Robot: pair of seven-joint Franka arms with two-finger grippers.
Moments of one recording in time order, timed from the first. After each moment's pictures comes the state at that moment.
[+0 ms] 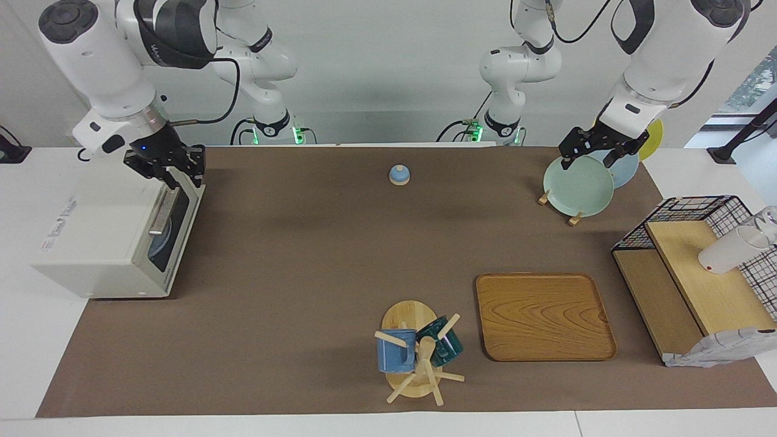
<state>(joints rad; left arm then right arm) 0.01 -0.02 -0.12 -1.61 -0.03 1.52 -0.10 0.04 0.01 -0.08 -1.67 -0.02 1.63 -0.13</state>
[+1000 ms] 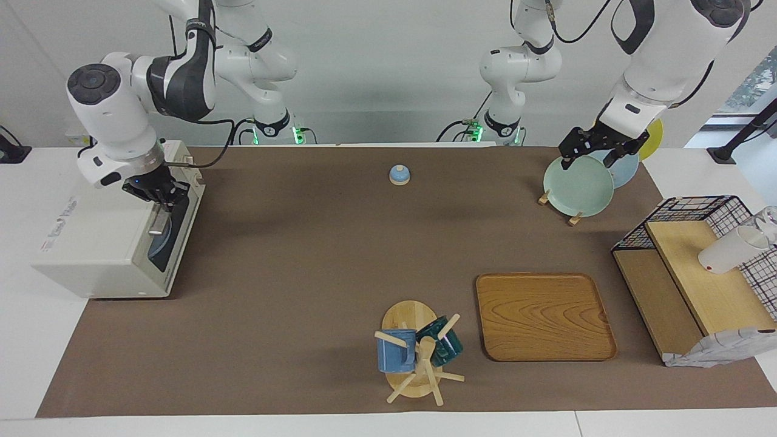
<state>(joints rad) 0.01 -0.02 -0.12 -1.61 -0.03 1.52 -0.10 -0.04 0.00 -0.09 -1.93 -0.18 1.87 -0.04</state>
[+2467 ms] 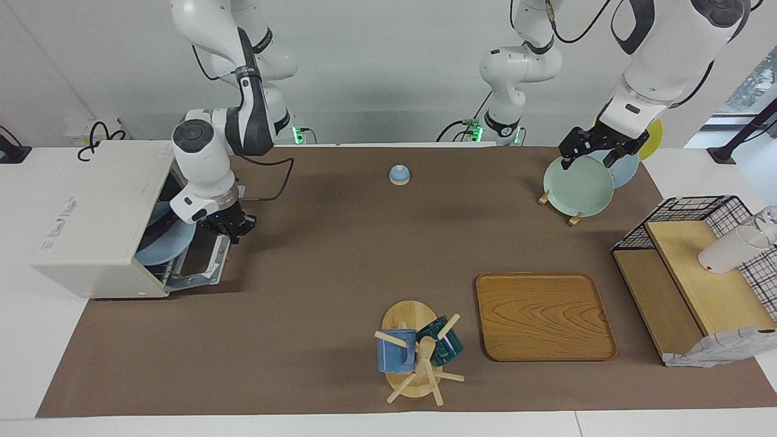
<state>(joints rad) 0.01 -0.02 -0.12 -1.61 -0.03 1.52 -0.10 0.11 0.11 -0.07 -2.20 -0.12 2.32 0.11</state>
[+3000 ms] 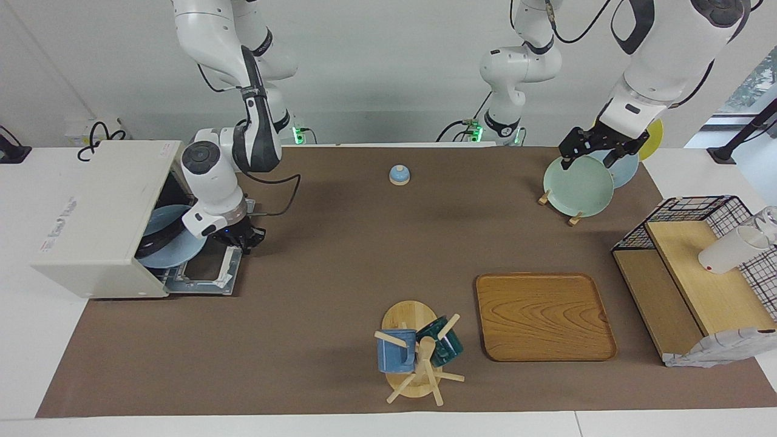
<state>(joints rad) 0.01 -0.02 -0.12 -1.61 -0.03 1.52 -0.10 0.14 0.16 -0.07 -2.19 -0.04 2.35 0.15</state>
